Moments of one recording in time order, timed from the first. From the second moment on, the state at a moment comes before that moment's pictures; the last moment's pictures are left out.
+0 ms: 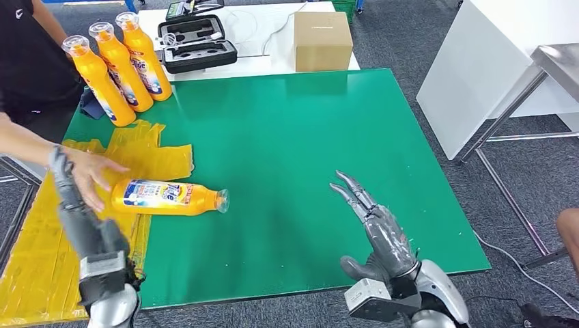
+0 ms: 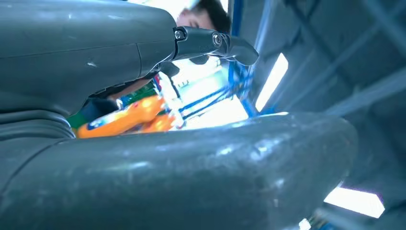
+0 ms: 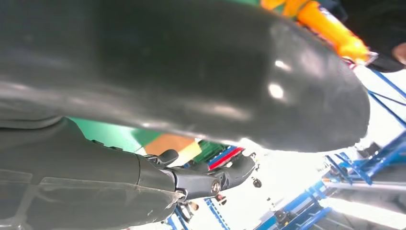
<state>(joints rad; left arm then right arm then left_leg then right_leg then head) 0.01 -0.15 -0.11 -1.72 -0.41 0.70 -0.55 0.12 -0.26 0.39 -2.01 0.55 -0.07 -0.27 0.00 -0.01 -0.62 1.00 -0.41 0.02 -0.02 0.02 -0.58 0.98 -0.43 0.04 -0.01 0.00</state>
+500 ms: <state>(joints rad) 0.12 -0.14 -0.27 -1.88 -0.10 0.31 -0.34 0.23 -0.10 0.37 -2.05 0.56 -0.28 -0.32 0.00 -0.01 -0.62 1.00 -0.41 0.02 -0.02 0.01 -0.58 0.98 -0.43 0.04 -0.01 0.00</state>
